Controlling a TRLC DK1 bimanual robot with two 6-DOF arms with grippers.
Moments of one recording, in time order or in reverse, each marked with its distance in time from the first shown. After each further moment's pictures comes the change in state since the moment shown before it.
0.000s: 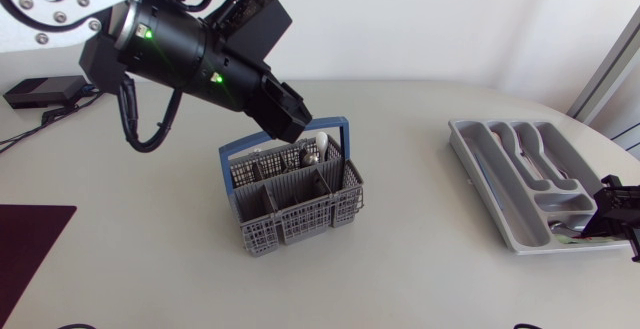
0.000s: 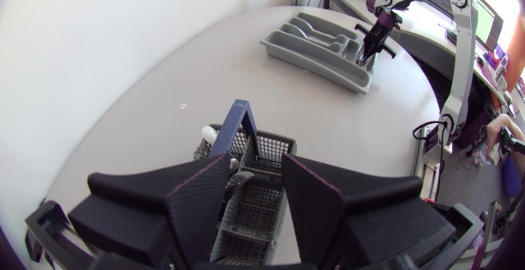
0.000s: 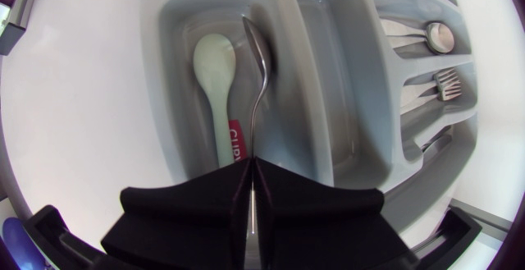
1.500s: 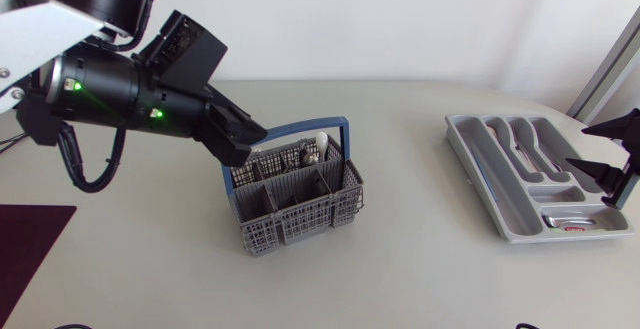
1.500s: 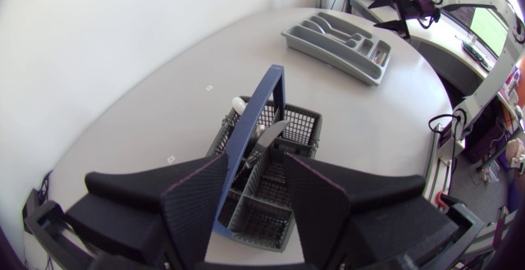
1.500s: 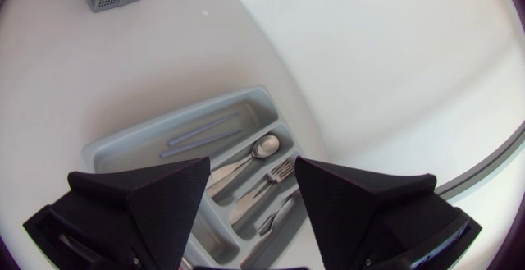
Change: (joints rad) left arm 0.118 -0.203 -0.257 0.097 0.000 0.004; right arm 0.072 -0.584 -0.387 0.468 -0.607 0.589
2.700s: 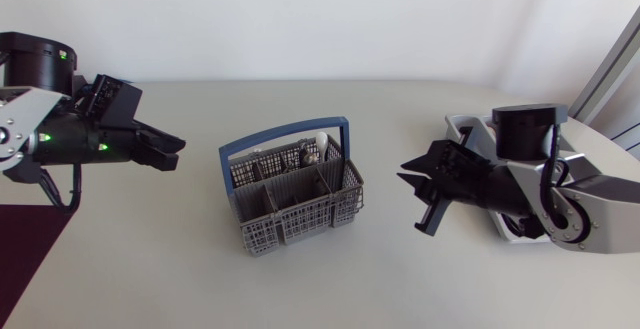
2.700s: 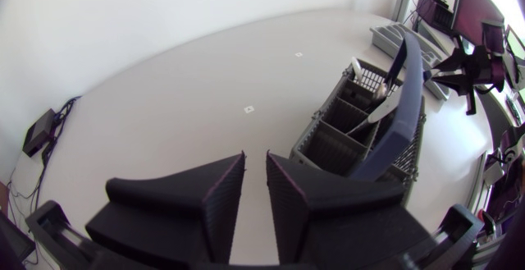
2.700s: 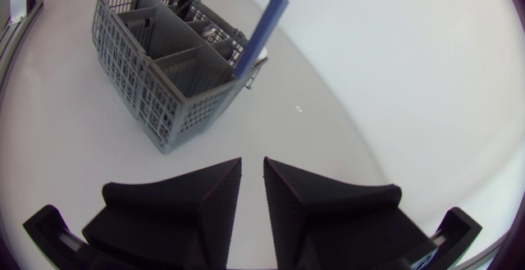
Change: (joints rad) left arm 0.493 0.005 -0.295 0.280 0.158 0.079; right arm 1.024 -0.184 -0.382 0.449 0.545 0.752
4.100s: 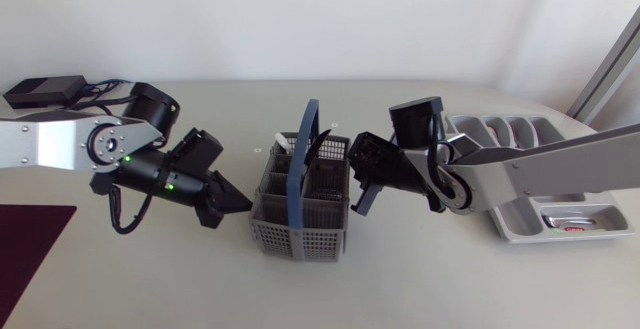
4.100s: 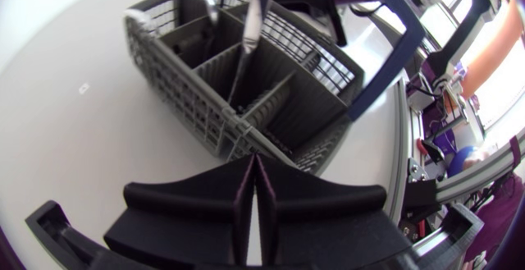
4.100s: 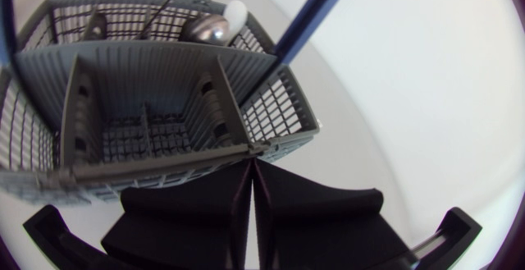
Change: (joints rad) left arm -0.204 0.285 0.028 -0.167 0.372 0.218; right arm 0.222 0.405 0.256 0.118 0.232 0.130
